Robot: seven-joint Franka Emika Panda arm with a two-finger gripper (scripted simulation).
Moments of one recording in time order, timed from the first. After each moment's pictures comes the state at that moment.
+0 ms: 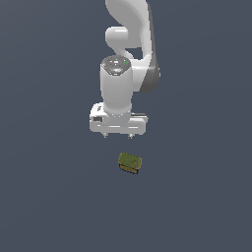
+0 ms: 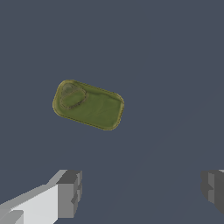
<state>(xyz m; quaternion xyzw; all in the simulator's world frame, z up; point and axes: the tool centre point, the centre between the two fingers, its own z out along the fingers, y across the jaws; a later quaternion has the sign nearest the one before) 0.013 -0.031 0.177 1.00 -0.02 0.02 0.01</state>
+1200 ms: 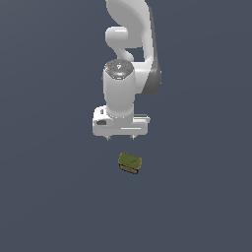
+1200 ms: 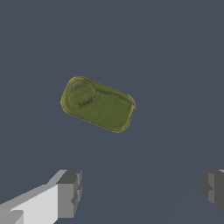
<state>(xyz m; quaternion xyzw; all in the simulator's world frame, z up) 0.017 -0.022 0.169 1.00 0.02 0.02 0.01</state>
